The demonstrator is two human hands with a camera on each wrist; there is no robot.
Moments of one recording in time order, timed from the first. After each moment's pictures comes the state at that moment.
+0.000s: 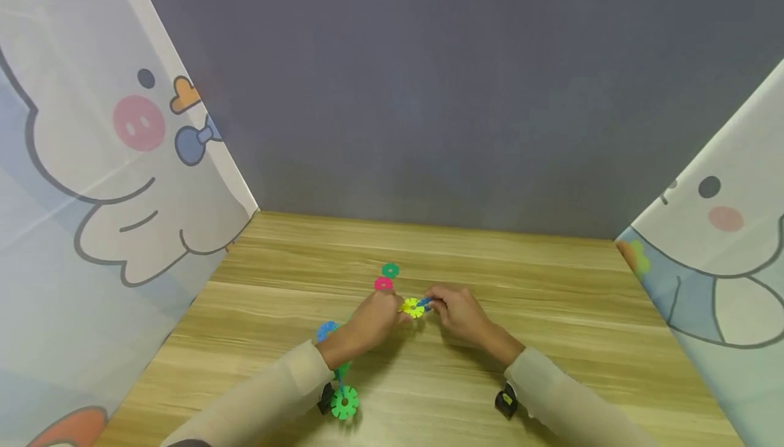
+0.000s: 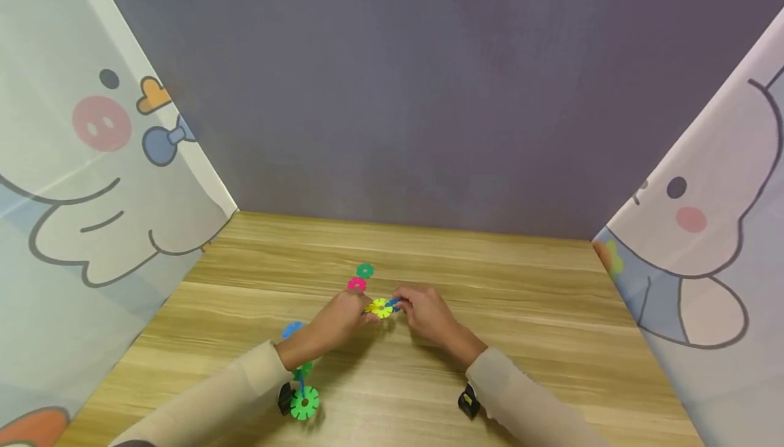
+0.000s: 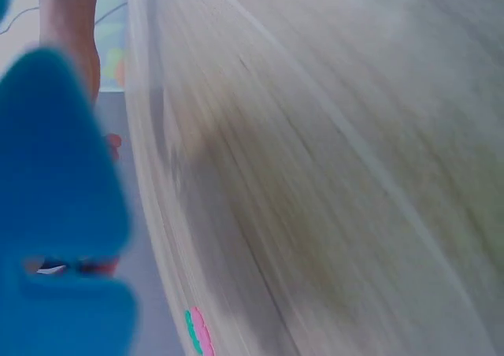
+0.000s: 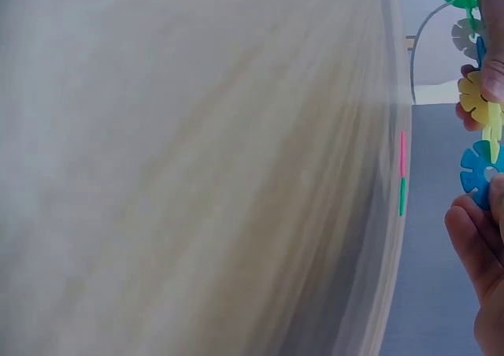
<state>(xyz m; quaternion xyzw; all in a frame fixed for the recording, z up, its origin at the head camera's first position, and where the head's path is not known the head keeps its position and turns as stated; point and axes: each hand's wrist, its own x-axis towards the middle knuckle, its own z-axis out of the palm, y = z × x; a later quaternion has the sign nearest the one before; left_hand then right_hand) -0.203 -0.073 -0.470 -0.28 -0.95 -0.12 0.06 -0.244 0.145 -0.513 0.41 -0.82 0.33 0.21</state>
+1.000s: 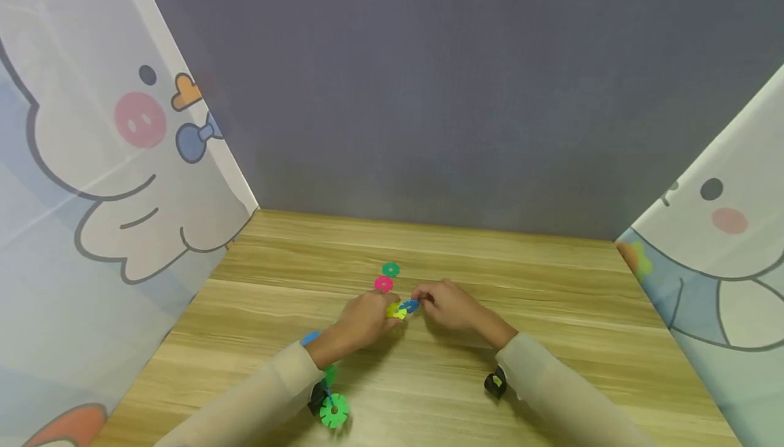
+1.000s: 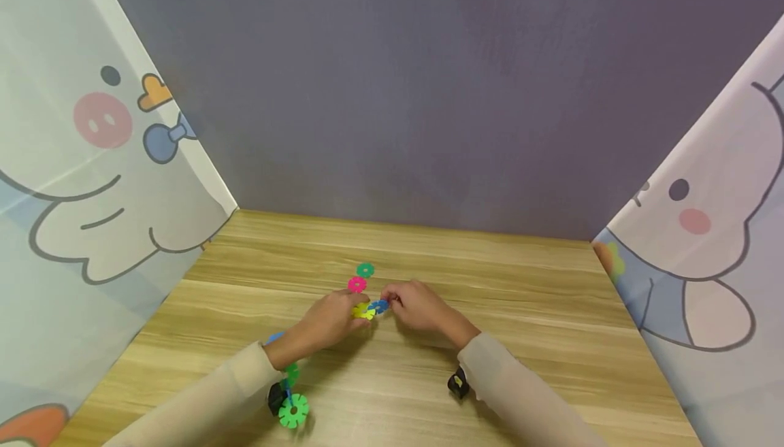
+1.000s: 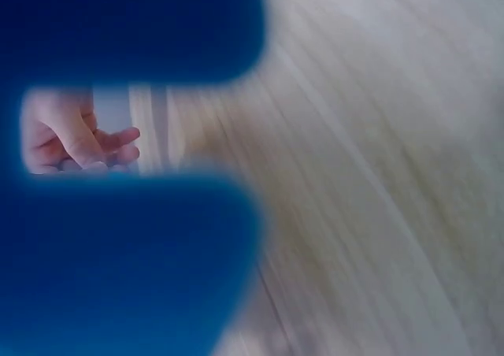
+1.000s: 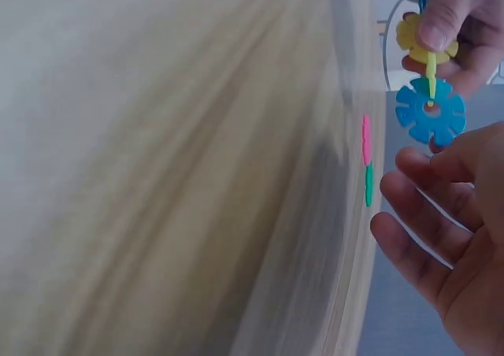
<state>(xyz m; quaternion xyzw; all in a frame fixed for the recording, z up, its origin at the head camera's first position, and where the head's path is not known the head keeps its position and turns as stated) -0.199 -0.089 -0.469 -0.22 -0.96 -0.17 0.01 -0.261 0.131 -0.492 0.40 -0.87 0.27 0.00</state>
